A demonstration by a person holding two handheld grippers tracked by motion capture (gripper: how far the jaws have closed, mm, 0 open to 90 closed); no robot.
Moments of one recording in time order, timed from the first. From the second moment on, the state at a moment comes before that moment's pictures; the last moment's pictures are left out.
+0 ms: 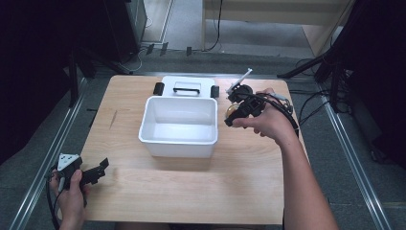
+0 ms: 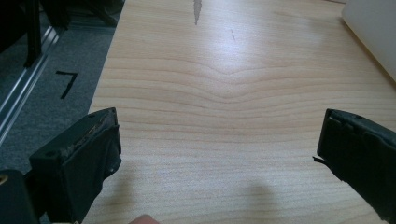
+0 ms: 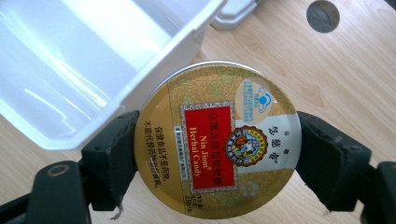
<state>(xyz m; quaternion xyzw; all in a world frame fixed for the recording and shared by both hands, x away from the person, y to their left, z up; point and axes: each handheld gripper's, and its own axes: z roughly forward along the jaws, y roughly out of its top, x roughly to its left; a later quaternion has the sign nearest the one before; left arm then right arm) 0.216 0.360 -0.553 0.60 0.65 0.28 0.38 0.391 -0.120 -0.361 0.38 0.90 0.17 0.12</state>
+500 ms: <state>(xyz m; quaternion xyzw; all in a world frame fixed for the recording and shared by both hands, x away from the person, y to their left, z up) 0.217 0.361 -0.553 0.60 0.65 0.28 0.38 0.394 -0.091 -0.354 0.35 0.91 0.18 0.12</state>
